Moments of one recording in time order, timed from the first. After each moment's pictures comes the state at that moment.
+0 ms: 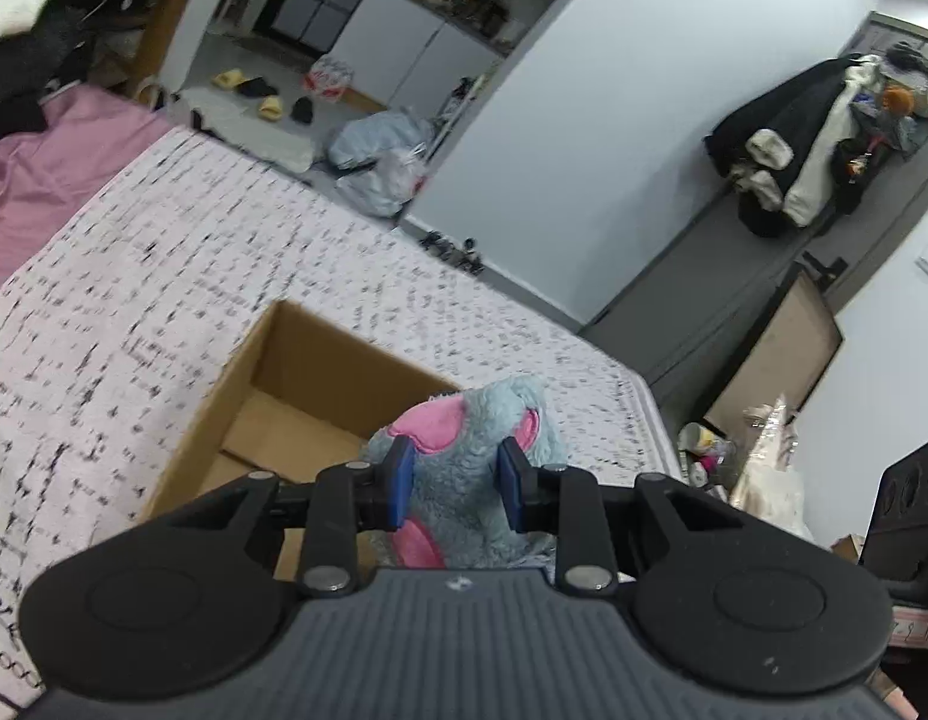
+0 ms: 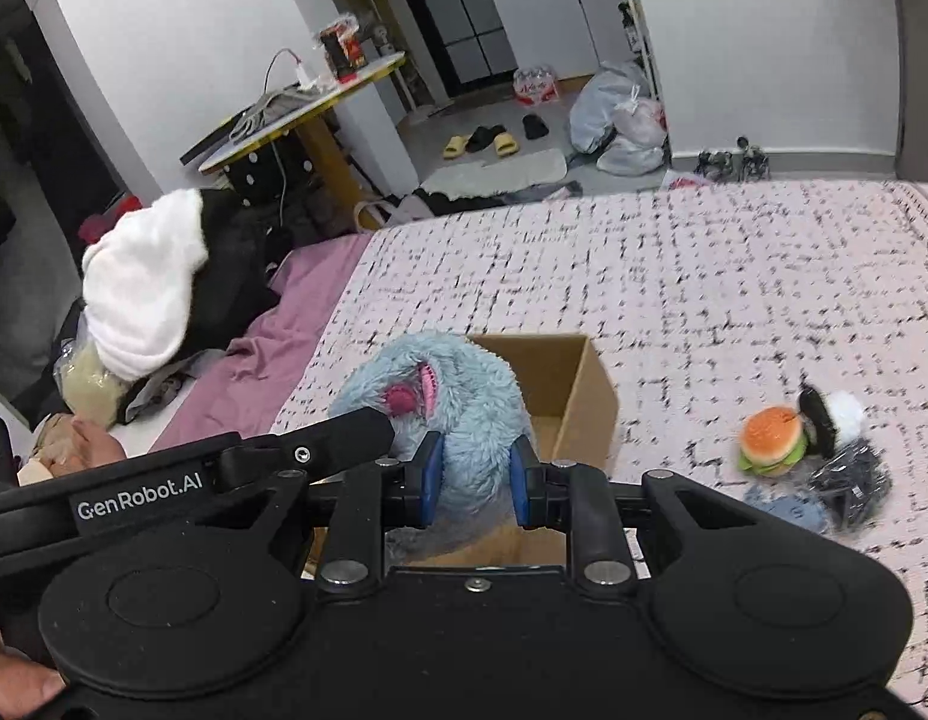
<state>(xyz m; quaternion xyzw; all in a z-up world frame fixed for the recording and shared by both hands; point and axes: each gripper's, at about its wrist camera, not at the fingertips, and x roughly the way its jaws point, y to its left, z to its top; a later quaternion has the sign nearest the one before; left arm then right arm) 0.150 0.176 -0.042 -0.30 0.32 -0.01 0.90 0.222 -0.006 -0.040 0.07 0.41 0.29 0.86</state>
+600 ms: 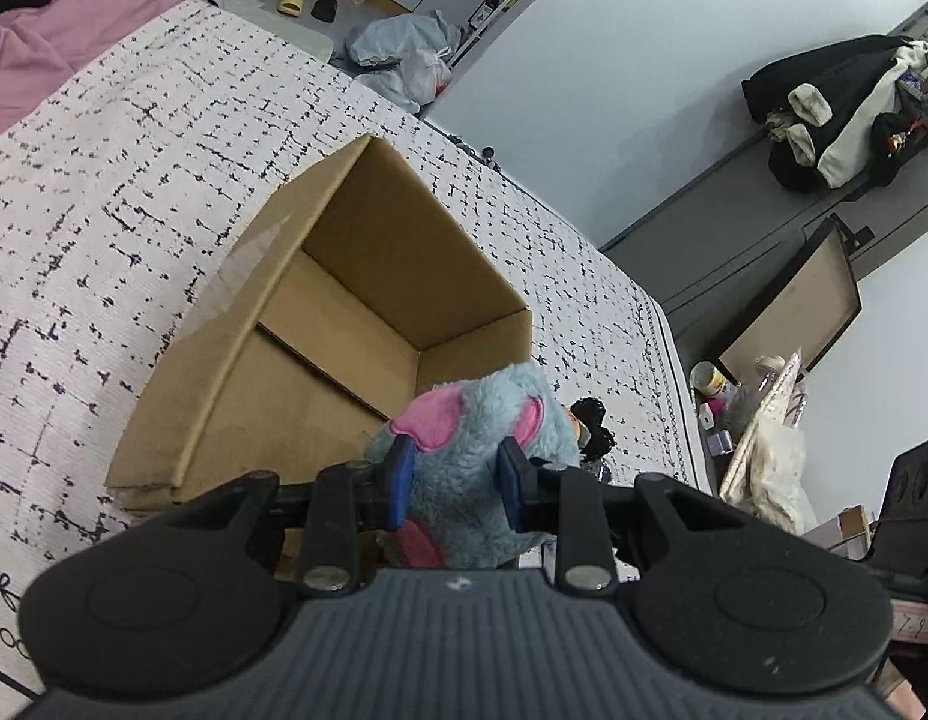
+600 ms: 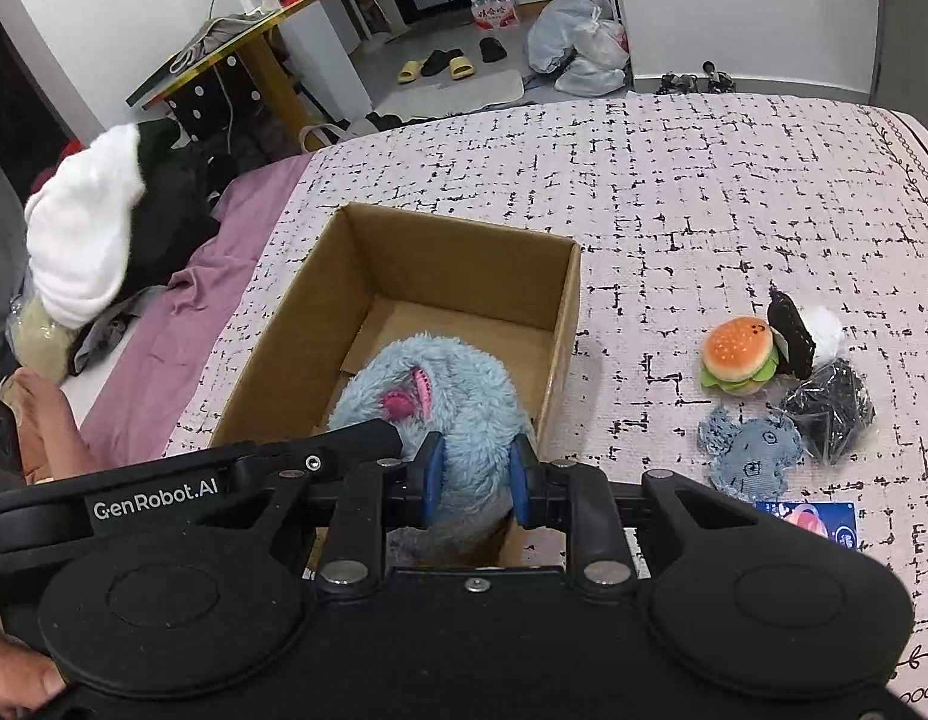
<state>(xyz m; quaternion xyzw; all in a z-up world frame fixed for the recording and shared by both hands) 0.169 0.172 -0.096 -0.35 0.40 -0.03 0.85 0.228 -0.014 -0.075 0.04 0.47 0.25 0.84</state>
